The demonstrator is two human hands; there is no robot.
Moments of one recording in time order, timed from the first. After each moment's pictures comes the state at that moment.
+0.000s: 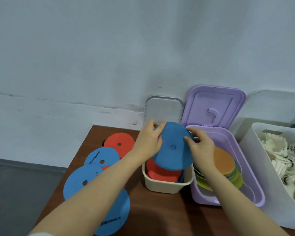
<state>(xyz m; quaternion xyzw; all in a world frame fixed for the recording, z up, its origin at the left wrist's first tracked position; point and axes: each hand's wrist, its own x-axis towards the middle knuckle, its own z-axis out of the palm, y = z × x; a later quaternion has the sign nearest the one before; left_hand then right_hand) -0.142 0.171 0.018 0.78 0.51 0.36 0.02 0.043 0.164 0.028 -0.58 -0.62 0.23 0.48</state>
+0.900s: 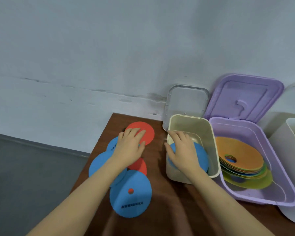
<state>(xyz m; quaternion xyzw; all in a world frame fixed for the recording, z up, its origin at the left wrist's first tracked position) -0.254 0.099 -0.012 0.71 0.68 0.15 0.03 -0.058 0.134 -0.017 -0.49 -0.83 0.07 0.27</state>
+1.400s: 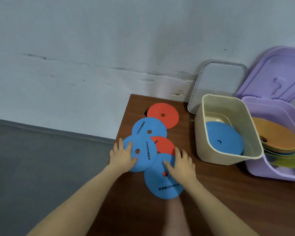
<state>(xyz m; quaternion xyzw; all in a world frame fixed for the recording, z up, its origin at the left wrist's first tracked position) -0.384 0.031 -0.115 0.59 0.76 -0.08 0.25 -0.165 0.046 -0.113 -0.67 -0.70 0.24 -0.01</state>
